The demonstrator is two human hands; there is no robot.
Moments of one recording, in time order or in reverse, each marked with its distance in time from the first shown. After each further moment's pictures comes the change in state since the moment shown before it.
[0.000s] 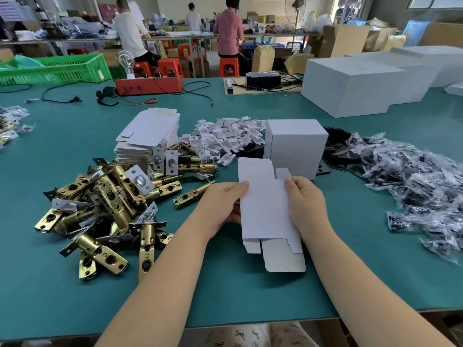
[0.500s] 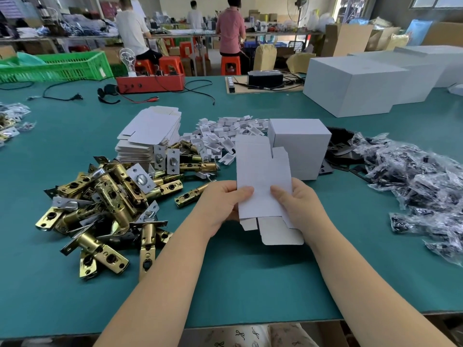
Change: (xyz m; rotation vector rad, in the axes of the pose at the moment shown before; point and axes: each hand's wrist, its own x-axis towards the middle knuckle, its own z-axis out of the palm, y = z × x) left_hand 0.005 -0.004 -0.005 0.007 0.025 0.038; right_hand -0.004 -0.005 0.001 0.232 -0.273 0.058
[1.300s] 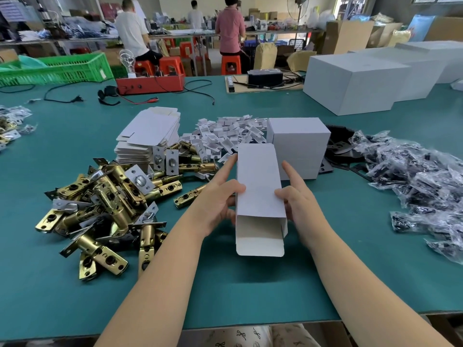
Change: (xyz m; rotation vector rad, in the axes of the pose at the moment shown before) left_hand 0.003 0.002 -0.011 -0.170 -0.199 0.050; right_hand -0.007 -0.004 0.000 0.098 -0.079 0.011
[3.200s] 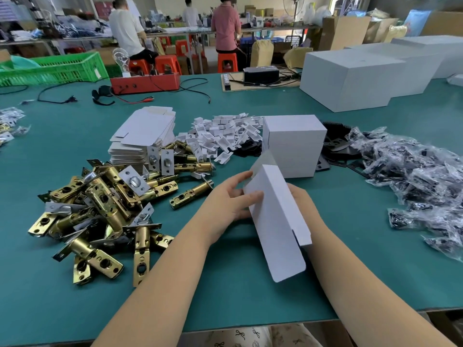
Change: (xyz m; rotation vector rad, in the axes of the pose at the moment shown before) left_hand -0.003 -0.006 0.023 0.043 0.045 -0.034; right_hand -0.002 -0.012 0.004 0.113 0.039 0.225
